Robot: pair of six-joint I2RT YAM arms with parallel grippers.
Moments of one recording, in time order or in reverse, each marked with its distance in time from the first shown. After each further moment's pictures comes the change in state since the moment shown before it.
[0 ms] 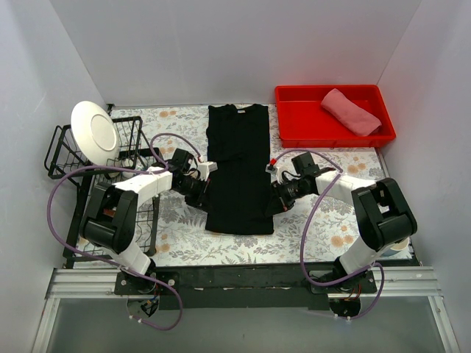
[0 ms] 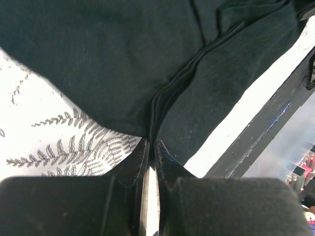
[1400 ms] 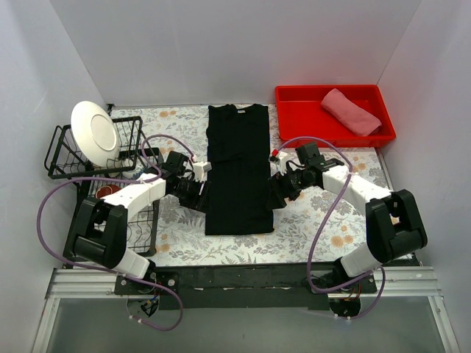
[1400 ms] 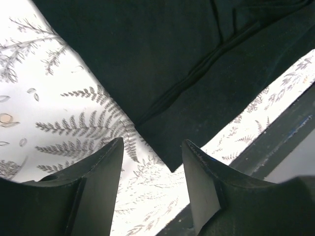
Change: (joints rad) left arm -0.001 -0.137 -0.057 0.021 -0.119 -0.025; right arm -0.010 -0.126 0.100 -0.163 0.205 -0.081
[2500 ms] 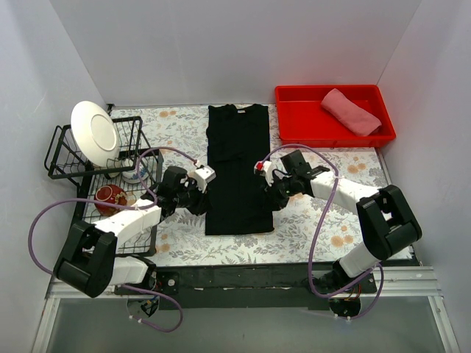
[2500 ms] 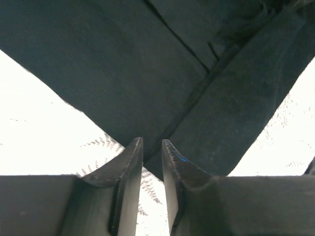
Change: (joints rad) left arm -0.076 -0.209 -0.298 0.493 -0.046 0.126; right arm 0.132 0.051 -0.054 0.146 0.039 -0.131
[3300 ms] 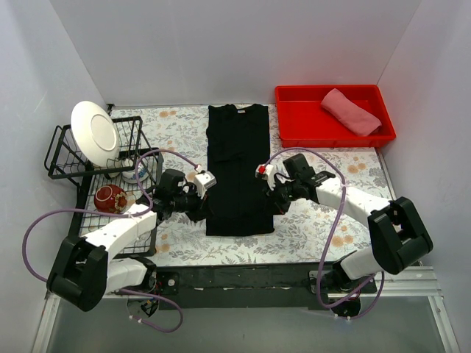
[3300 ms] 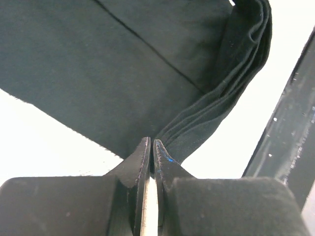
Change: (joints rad) left arm -0.014 -0.108 -0.001 -0.143 0.137 0.027; right arm 0.030 -0.122 -0.057 -0.025 -0.017 0.050
